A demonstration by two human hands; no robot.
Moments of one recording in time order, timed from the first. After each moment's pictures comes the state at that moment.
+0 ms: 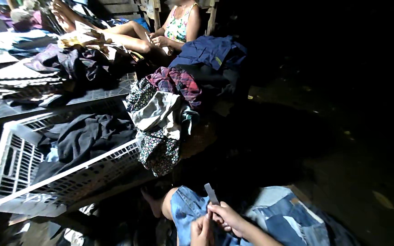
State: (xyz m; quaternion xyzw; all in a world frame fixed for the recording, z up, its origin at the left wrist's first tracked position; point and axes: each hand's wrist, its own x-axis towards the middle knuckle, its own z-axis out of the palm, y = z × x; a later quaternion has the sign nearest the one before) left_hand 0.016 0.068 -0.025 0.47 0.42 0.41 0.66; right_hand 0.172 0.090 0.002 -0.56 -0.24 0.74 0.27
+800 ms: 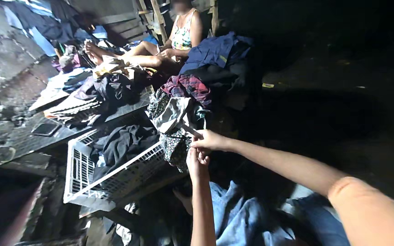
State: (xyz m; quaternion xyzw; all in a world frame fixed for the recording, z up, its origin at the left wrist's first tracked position) left_hand 0.036 0.222 0.127 0.23 0.46 0.56 0.64; right_hand 0.142 0.269 0.168 -0.48 -0.62 0.55 0.29
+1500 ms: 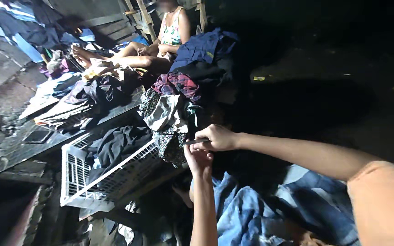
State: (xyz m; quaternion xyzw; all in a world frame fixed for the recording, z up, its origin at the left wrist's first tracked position) left_hand 0.057 0.198 0.149 0.17 0.40 0.54 0.72; right_hand 0.180 0.222 0.185 -0.42 -0.80 0.32 0.28
